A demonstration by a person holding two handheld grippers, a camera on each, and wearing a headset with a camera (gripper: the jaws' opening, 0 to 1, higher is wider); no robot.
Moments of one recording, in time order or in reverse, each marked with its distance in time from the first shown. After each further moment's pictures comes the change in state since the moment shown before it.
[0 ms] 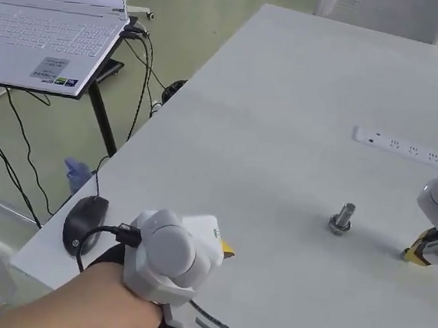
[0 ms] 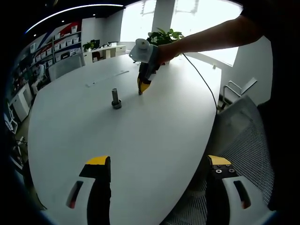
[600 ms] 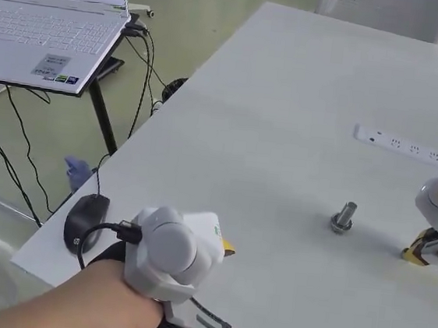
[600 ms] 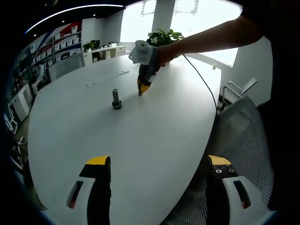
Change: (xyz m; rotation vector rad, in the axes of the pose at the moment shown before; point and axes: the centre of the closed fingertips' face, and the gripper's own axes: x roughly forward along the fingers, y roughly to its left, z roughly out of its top) left arm -0.002 0.001 0.000 0.001 -0.007 -0.002; right arm 0.003 0.001 0.003 -0.007 0.009 -0.007
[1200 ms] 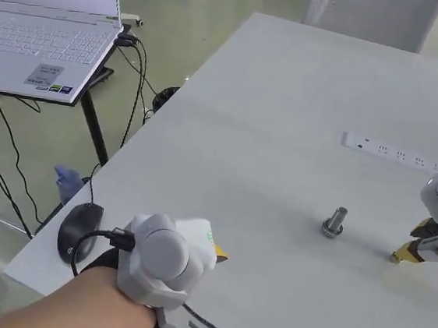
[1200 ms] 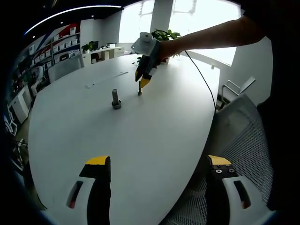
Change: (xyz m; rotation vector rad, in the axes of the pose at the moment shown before) left arm -0.005 -0.001 -0.003 0.013 -0.003 -0.007; right arm -0.037 -0.009 0.010 0.064 -0.110 -0.064
